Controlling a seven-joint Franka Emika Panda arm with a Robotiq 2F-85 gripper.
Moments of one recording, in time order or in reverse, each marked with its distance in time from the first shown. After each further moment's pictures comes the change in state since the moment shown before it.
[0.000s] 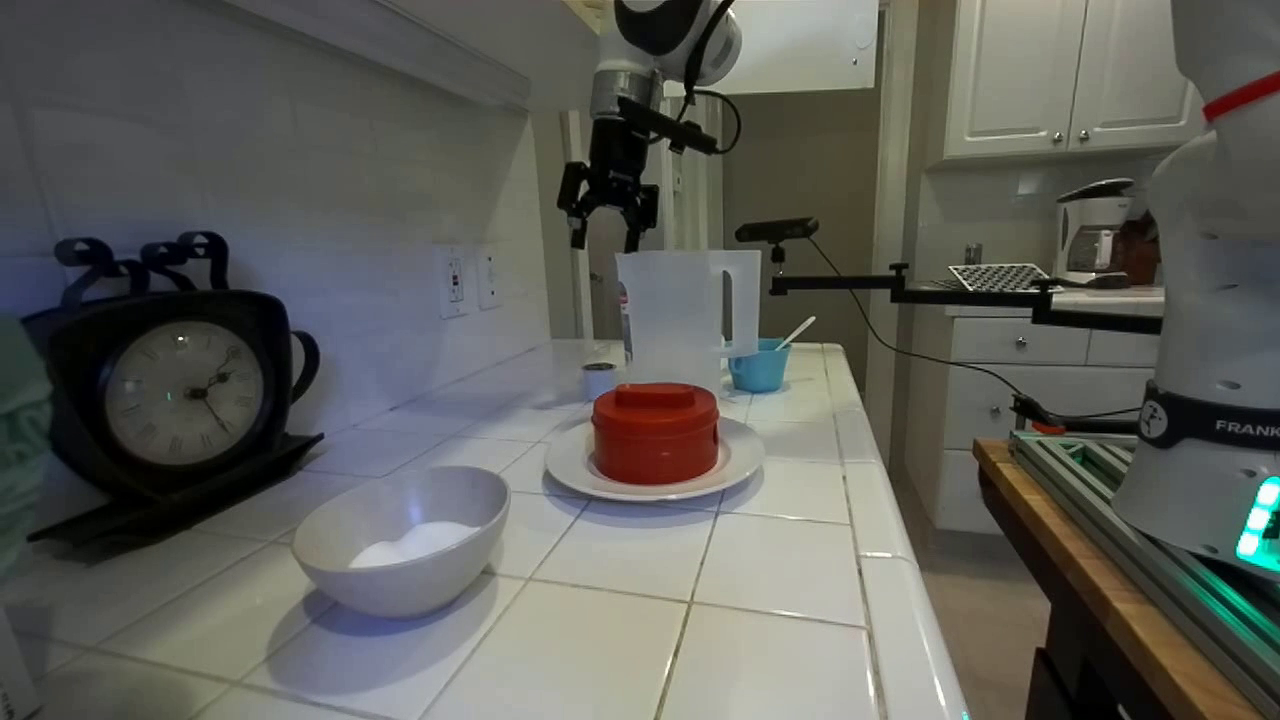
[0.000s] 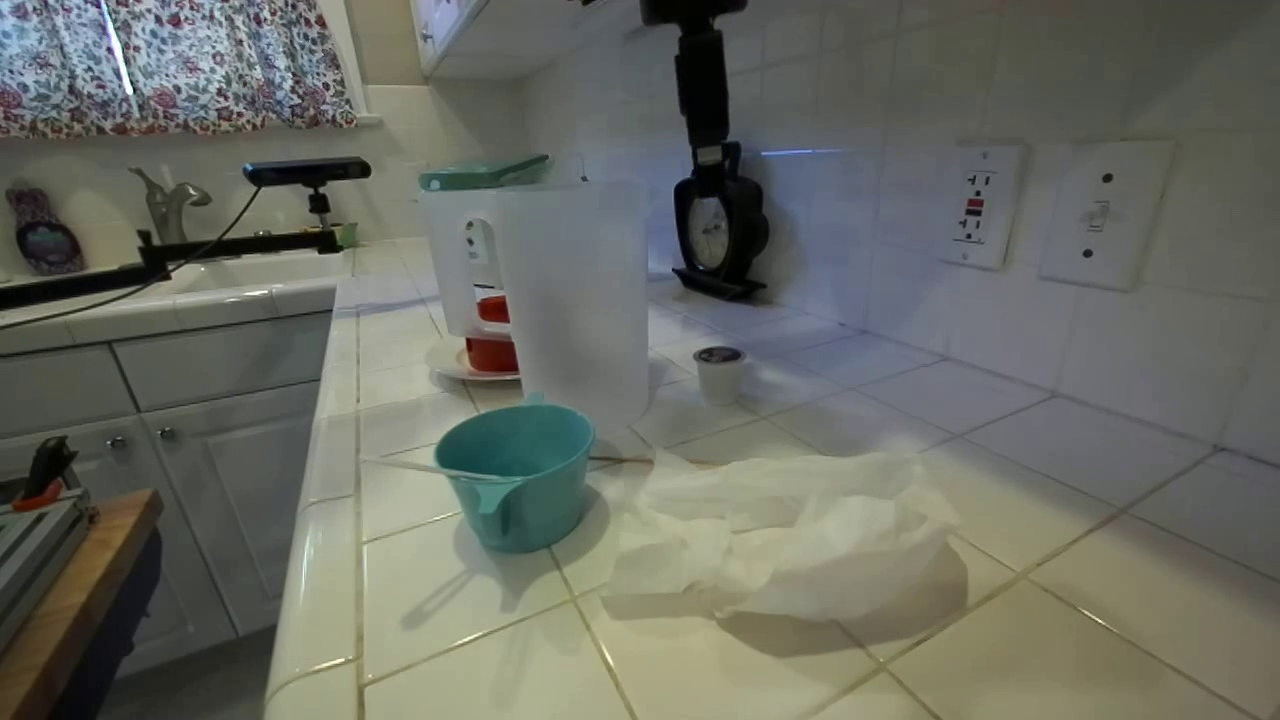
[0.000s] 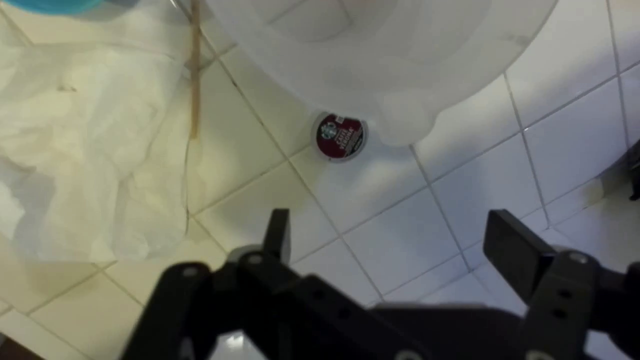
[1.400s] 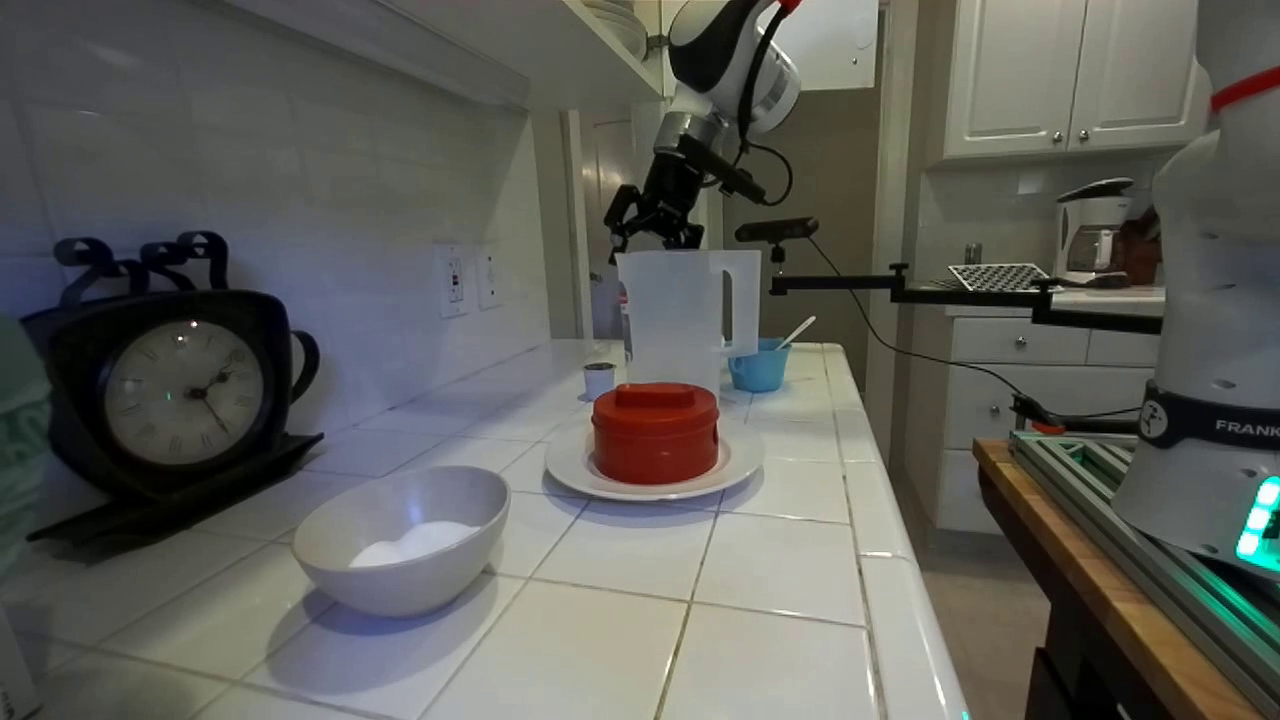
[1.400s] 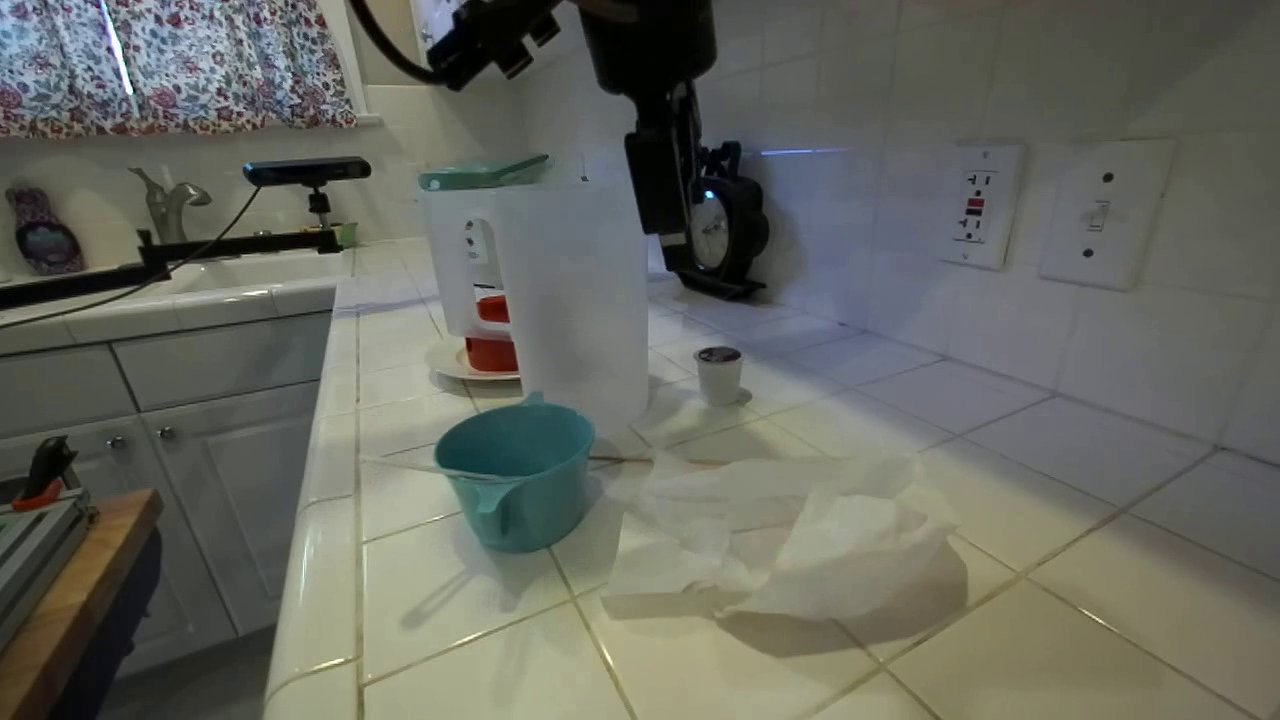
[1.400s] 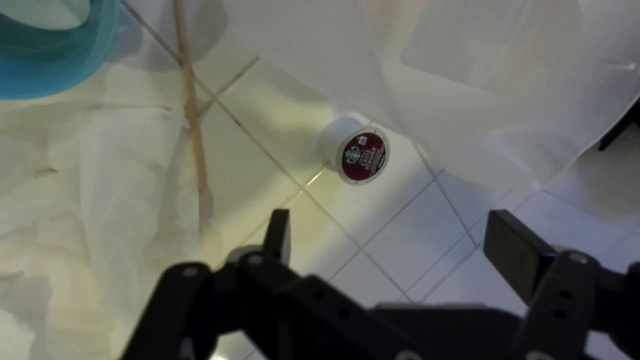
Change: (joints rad) arm -0.060 -0.111 -0.043 -0.294 0.368 0.223 -0.232
